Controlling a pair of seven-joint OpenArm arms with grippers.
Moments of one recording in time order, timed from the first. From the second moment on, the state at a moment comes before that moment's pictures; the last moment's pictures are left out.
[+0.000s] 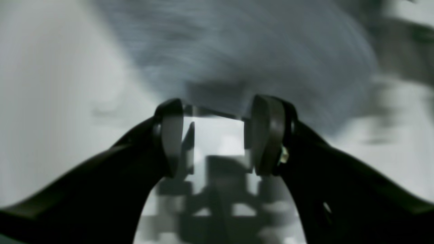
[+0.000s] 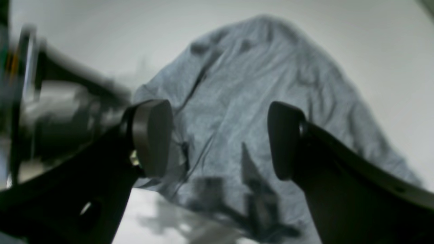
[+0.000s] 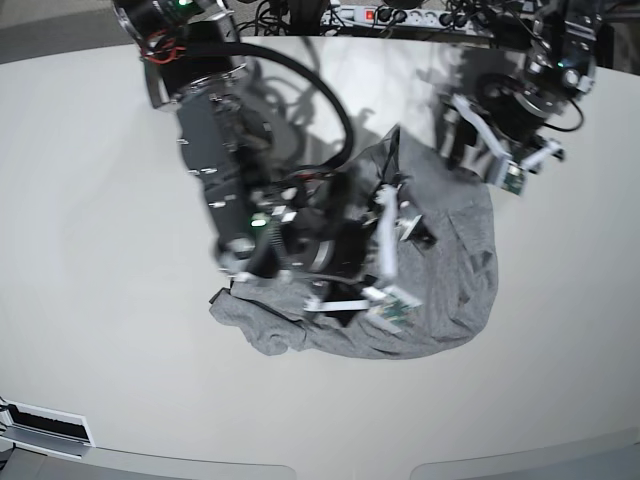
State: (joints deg) left arm 26.6 -24.8 1.2 100.2 -11.4 -13.9 25.0; right arm 9.3 -5.3 -20.0 94.3 14.4 38.1 -53.3
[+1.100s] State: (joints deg) left arm 26.6 -29.4 -6.5 100.2 -17.8 -13.4 28.1; right arm -1.3 -3.6 -31.1 74.5 1.5 22.3 -32.5
